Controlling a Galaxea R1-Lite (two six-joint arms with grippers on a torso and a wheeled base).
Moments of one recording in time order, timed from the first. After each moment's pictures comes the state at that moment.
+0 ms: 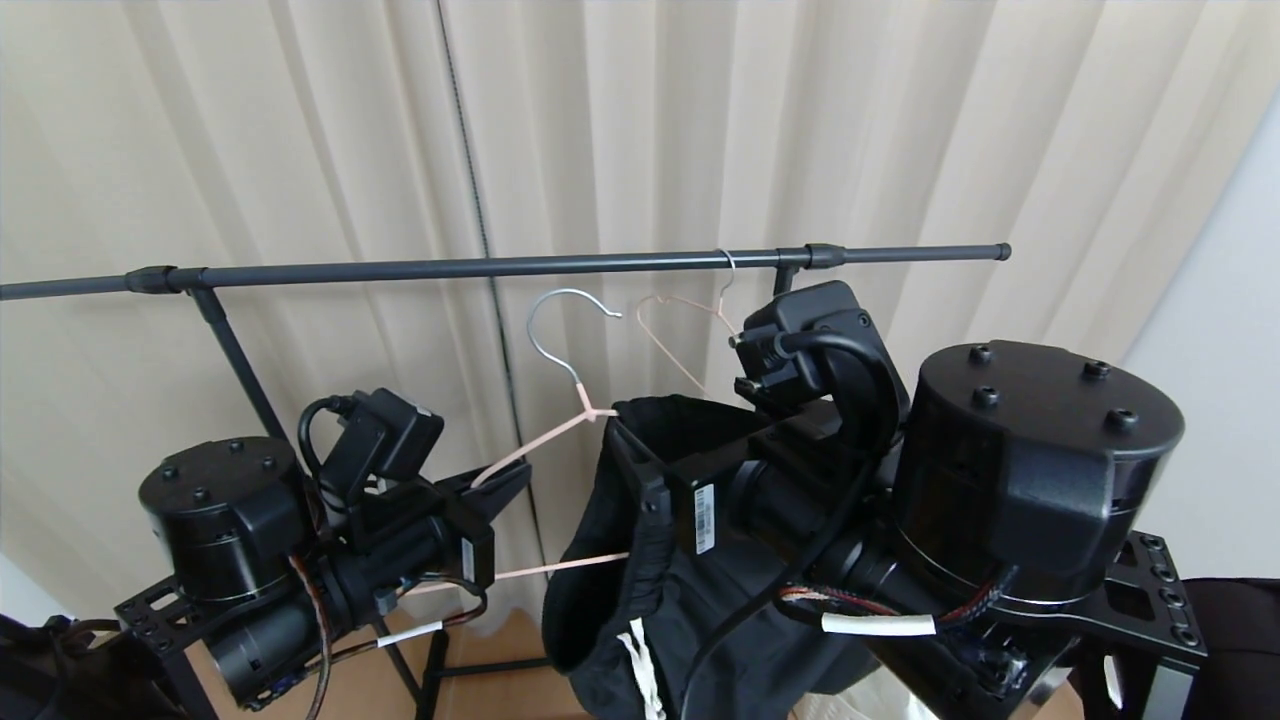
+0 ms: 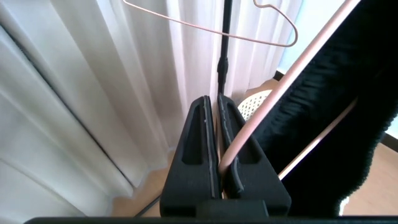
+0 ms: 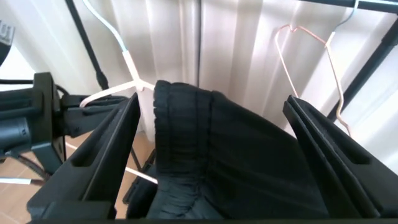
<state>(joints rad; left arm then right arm) -0.48 1.74 -0.33 -1.27 -0.13 0.09 1.03 1.74 -0.86 -0.77 -0.54 0.08</state>
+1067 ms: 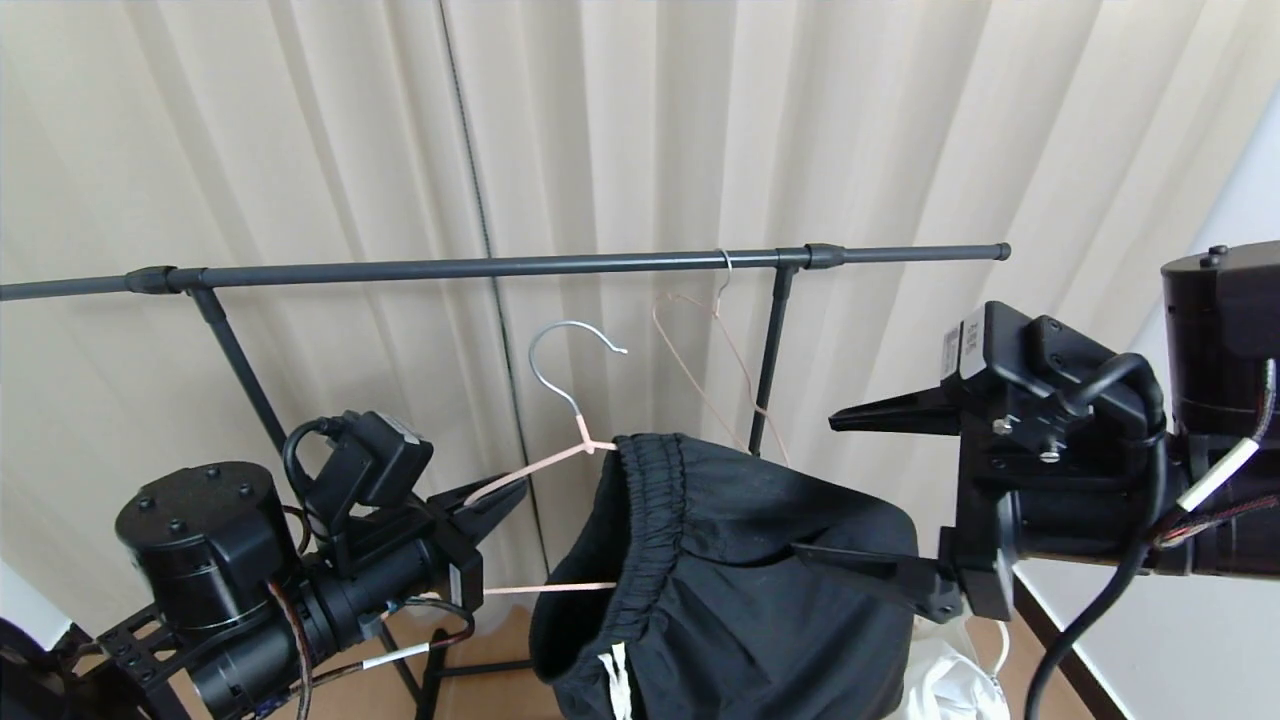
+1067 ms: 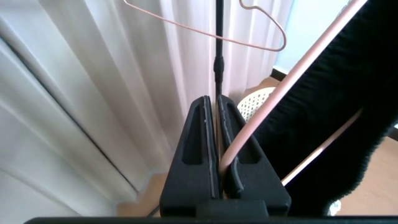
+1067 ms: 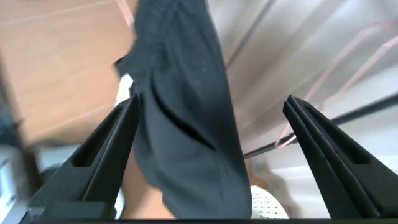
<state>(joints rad) -0.46 1.77 -0.25 -1.41 -0.20 0.13 0.61 1.43 -0.89 -0.03 0.31 -0.42</state>
